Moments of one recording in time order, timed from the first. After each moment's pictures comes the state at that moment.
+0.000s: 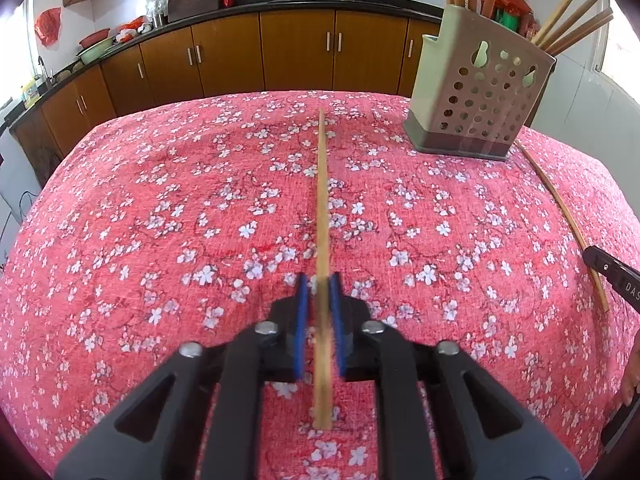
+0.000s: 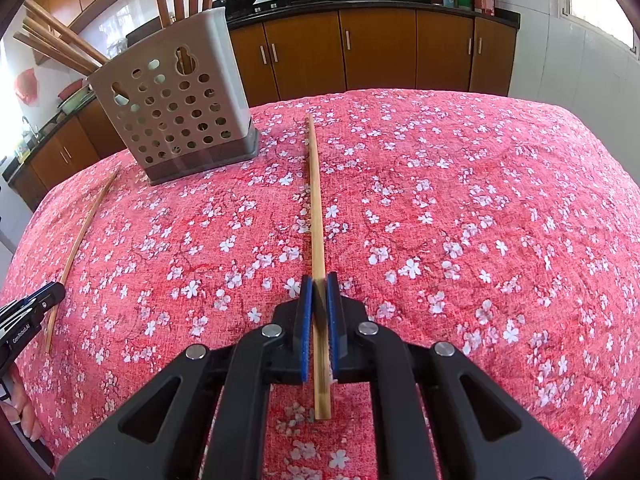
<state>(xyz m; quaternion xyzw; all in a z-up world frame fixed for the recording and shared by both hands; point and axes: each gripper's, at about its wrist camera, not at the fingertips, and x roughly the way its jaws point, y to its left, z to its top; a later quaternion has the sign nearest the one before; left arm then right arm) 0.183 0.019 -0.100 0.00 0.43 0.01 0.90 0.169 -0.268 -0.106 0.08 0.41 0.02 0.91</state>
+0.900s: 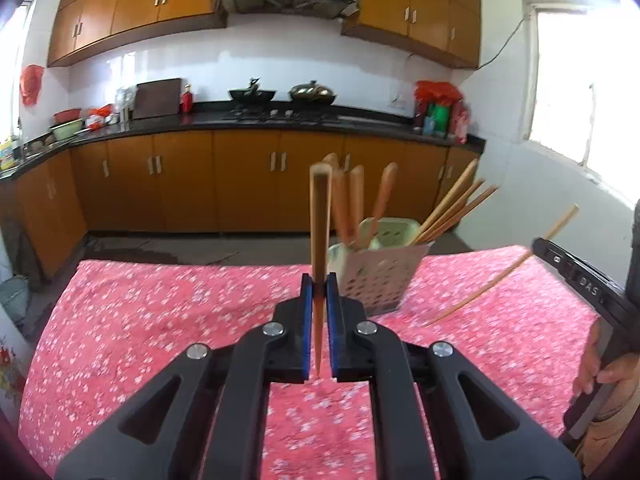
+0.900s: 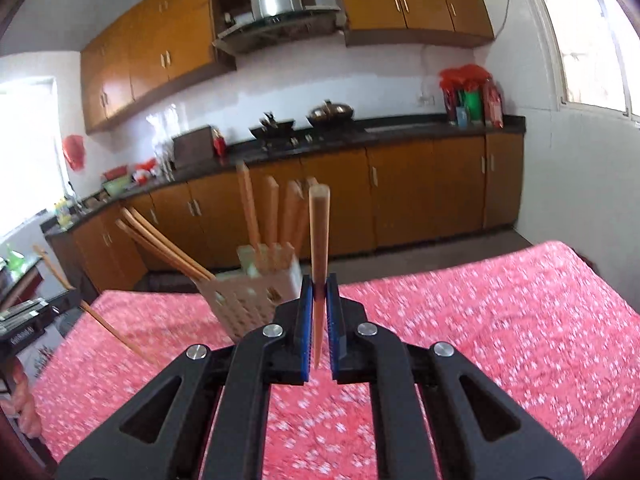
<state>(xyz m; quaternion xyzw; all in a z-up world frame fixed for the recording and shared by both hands) 0.148 0.006 0.082 -0.02 0.25 -0.11 0.96 0.133 -0.277 0.066 0.09 0.19 0.06 0.98</state>
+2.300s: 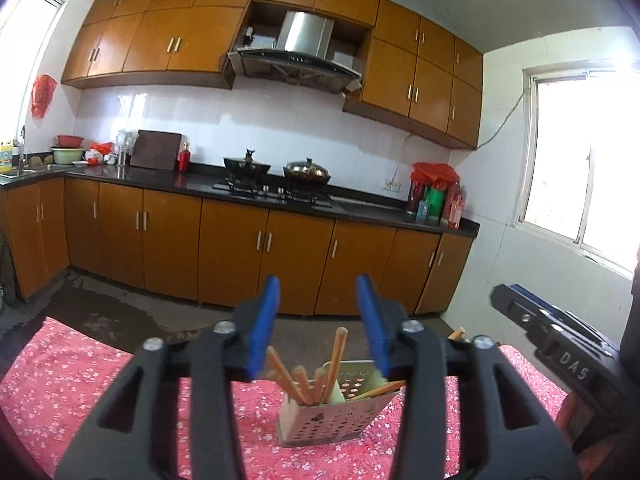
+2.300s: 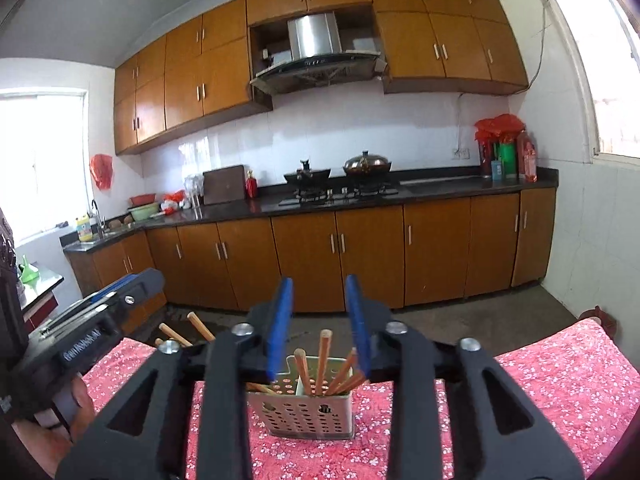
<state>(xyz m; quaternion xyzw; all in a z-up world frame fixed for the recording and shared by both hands) 0.209 -0.017 0.150 -0.08 0.11 -0.10 0.99 0.177 -0.245 0.134 0.07 0.11 0.10 0.99</state>
